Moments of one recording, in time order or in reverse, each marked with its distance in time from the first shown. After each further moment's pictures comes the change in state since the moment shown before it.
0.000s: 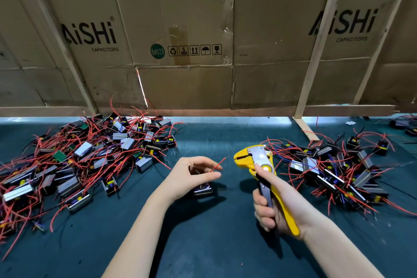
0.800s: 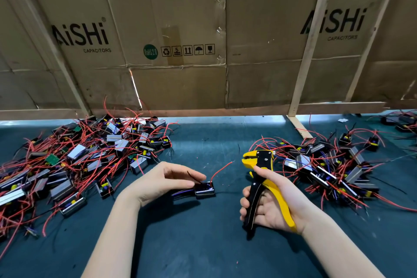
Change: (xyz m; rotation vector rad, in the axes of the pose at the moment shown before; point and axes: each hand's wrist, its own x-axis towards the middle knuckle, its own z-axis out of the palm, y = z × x) left_hand -0.014 -0.013 -0.043 -0.113 -0.244 -0.087; right_hand 0.004 0.001 -0.008 0.382 -0.029 0.068
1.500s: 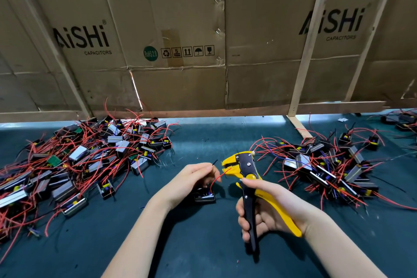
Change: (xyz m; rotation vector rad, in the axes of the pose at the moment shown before) left_hand 0.028 0.012 0.053 0.113 0.118 0.055; right_hand -0.004 0.000 0.001 -0.476 -0.276 0.037
